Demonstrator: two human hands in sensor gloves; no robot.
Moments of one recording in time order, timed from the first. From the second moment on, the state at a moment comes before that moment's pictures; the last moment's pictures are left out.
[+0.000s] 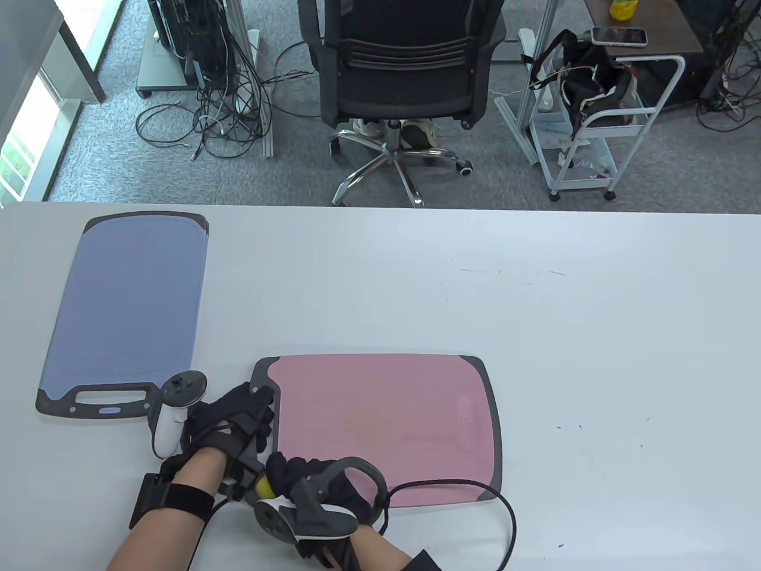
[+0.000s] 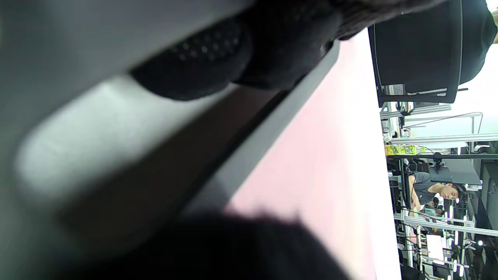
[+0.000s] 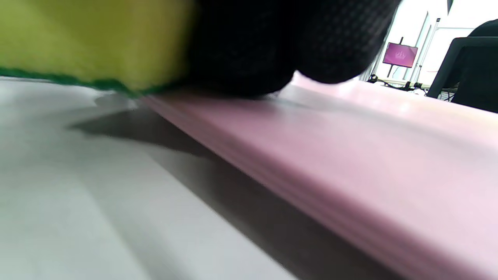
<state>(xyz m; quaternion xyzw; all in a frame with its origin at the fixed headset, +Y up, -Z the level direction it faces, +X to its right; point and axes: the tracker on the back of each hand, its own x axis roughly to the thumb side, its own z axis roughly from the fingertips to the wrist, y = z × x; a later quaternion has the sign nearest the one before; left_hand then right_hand) -0.289 -0.829 -0.232 -0.28 0.12 0.56 0.77 -0.091 -0.768 -0.123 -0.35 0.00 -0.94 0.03</state>
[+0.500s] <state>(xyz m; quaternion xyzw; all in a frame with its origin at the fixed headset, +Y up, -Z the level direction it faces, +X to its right) -0.296 -0.833 -0.233 -0.30 0.14 0.59 0.74 0.224 -0.782 -0.129 0.00 -0.05 -1.00 0.02</state>
